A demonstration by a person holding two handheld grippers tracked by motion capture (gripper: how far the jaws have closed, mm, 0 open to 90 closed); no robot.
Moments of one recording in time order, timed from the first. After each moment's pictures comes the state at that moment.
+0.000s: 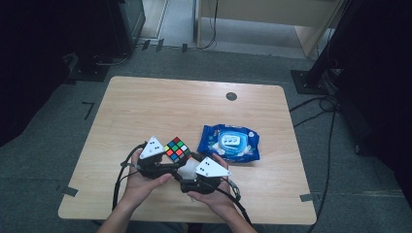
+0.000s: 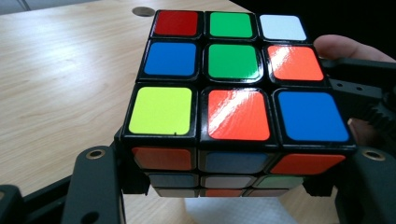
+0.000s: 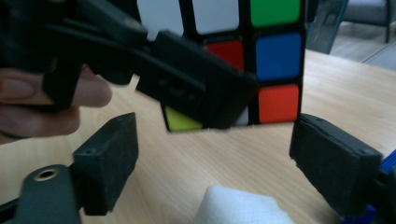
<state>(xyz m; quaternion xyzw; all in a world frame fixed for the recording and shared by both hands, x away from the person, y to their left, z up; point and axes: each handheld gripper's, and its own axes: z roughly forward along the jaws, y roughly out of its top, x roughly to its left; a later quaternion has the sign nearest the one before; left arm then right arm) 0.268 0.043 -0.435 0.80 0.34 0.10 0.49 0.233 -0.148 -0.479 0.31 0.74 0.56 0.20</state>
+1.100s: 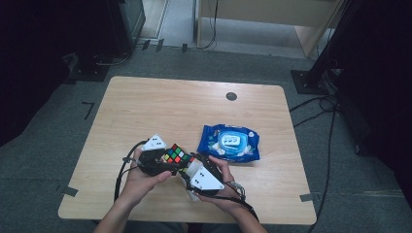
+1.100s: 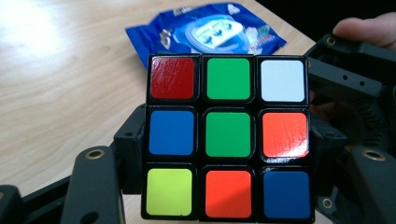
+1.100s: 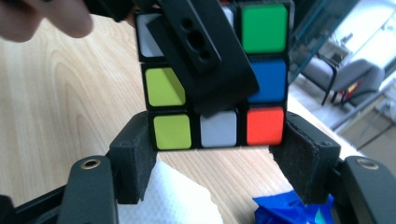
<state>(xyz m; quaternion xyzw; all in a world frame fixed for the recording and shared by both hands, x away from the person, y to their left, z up) 0.279 0.047 -0.432 0.81 0.36 0.04 0.47 0.229 -0.153 -0.487 0.19 0.78 0.48 0.35</state>
